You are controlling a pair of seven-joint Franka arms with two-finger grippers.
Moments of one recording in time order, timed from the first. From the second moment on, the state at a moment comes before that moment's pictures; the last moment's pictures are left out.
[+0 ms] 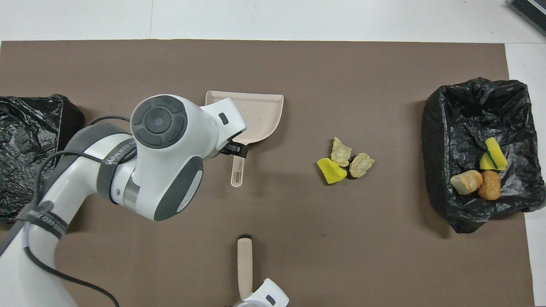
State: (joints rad) left arm -0.51 0.22 -0.04 -1.81 0.01 2.14 -0.22; right arm 0.95 -0.01 0.16 -2.37 0.34 2.36 0.87
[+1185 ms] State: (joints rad) left arm -0.56 0.28 -0.04 -1.92 0.05 2.29 -0.34; right arm 0.95 -0.01 0.16 -2.37 0.35 2.29 0.88
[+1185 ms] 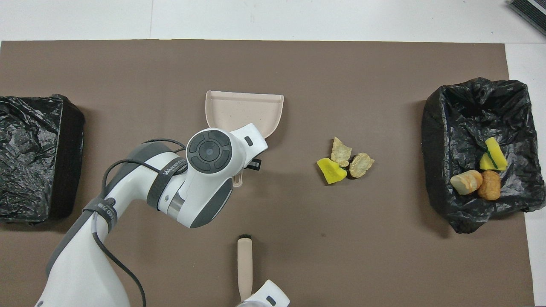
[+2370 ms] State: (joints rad) left arm -0.53 0.24 0.00 -1.88 0.06 2.20 0.19; right arm 0.78 -0.14 0.15 -2.32 0.32 1.95 0.77
